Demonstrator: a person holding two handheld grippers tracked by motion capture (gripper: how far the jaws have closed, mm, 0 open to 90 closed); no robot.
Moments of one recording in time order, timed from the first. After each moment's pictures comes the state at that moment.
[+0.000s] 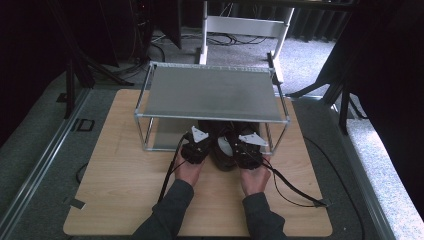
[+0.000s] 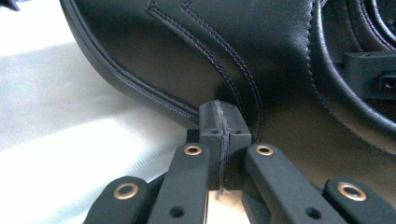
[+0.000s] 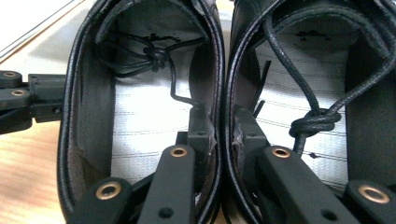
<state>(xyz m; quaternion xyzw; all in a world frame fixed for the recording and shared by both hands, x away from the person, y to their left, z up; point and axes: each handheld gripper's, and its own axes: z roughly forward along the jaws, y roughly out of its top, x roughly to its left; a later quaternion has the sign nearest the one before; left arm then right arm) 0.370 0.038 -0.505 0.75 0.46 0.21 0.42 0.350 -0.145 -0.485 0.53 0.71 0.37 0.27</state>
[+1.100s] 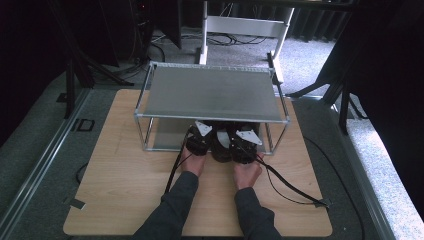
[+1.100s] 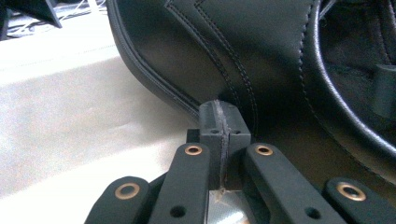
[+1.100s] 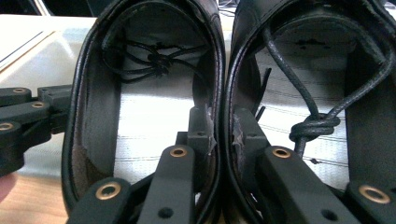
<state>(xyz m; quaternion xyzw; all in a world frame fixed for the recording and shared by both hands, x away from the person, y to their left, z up) 0.405 0.022 -0.522 0.73 0.48 0.26 0.41 0.376 -0.132 -0.507 0.56 0.66 0.39 0.31</state>
